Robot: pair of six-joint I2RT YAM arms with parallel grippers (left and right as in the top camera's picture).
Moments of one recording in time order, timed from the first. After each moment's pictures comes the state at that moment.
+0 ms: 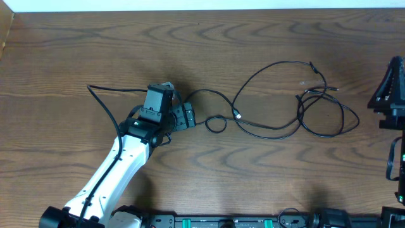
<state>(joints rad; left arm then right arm) -0.32 1.34 0.81 -0.47 0.10 -0.52 -0.12 0.62 1.08 -0.09 -0.05 0.09</state>
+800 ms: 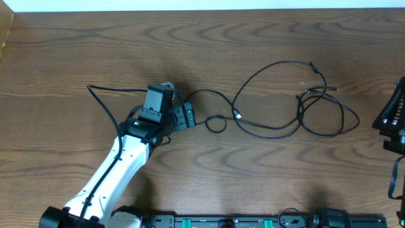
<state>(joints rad) -0.32 1.34 0.81 -0.47 0.10 -0.52 -0.12 0.53 1.08 -0.11 -0.05 0.13</state>
